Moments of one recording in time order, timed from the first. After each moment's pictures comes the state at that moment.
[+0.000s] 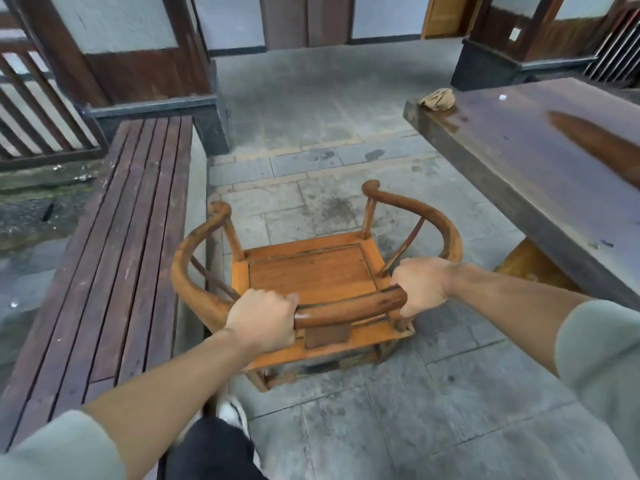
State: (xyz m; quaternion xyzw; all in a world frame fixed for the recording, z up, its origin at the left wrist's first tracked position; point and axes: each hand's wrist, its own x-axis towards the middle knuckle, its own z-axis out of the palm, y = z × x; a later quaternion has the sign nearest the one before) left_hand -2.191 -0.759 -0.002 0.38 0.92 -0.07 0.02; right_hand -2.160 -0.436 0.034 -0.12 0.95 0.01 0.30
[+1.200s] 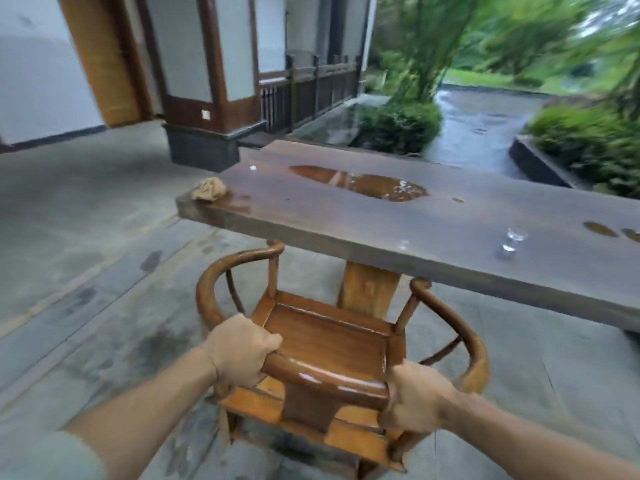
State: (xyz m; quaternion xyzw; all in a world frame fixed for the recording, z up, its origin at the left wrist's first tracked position) left_hand -2.551 -0.518 0.031 0.86 0.50 -0.04 -0.10; right_hand -2.213 -0.481 0.026 0.47 0.86 -0.17 0.12
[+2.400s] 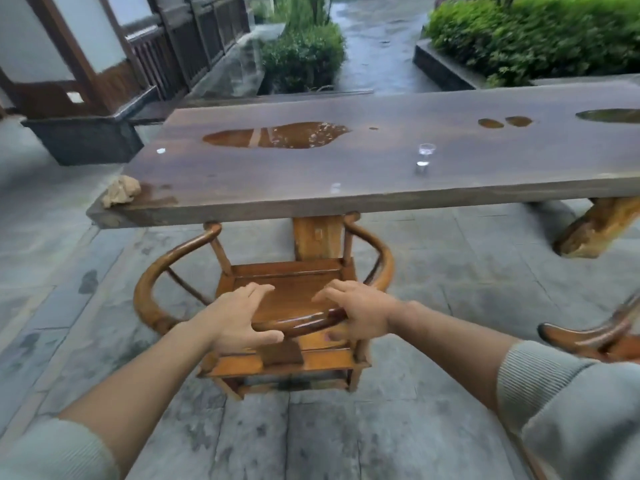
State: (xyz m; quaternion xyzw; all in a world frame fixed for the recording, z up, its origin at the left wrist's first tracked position) left_hand -2.506 -0.512 0.080 0.84 0.51 -0.06 0.15; right_hand -2.210 -0.511 0.065 0.44 0.87 -0.21 0.00
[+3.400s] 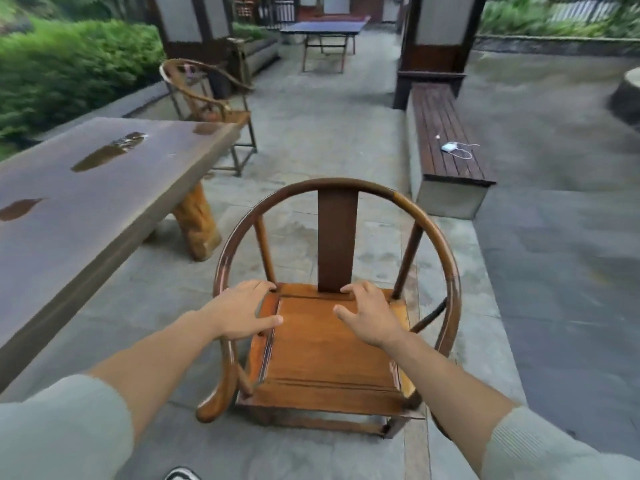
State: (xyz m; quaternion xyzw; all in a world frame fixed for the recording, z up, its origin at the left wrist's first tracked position) left_hand -1.641 -0.550 0.076 0.98 -0.09 -0.13 0.08; right_hand -1.616 -0.845 0.045 0.93 0.12 -0.11 -0.32
